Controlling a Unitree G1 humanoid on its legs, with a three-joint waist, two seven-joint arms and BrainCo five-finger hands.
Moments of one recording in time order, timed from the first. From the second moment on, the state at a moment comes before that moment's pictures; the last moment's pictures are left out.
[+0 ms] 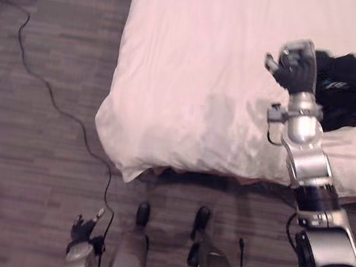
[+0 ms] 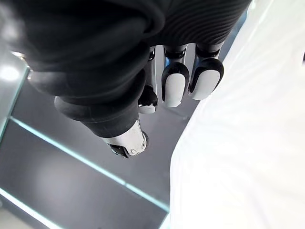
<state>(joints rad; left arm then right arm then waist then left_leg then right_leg) -0.02 0.06 0.34 0.78 -0.07 -0.03 0.27 -0.85 -0.45 0.15 0.28 -0.01 -0.08 -0.25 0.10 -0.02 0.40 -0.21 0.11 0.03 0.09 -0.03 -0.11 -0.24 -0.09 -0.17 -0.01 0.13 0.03</state>
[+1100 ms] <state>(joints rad) -0.16 0.07 0.02 0.90 0.02 -0.01 0.30 -0.62 -0.02 0.39 0.12 0.39 -0.17 -0.08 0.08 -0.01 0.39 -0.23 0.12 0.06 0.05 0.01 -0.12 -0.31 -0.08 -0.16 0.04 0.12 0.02</state>
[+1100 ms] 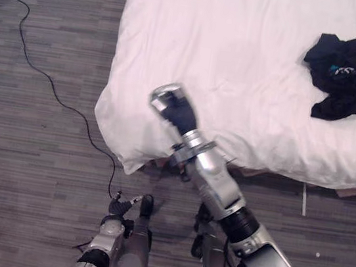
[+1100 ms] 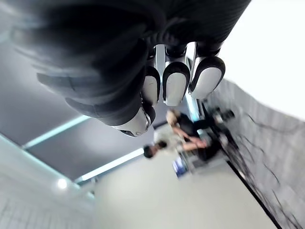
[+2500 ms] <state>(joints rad) -0.09 0.13 -0.04 0.93 0.13 0.02 0.19 0.12 -0.01 -0.49 1.02 0.14 0.03 -0.19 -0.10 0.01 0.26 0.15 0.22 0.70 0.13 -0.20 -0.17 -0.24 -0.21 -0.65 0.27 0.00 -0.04</state>
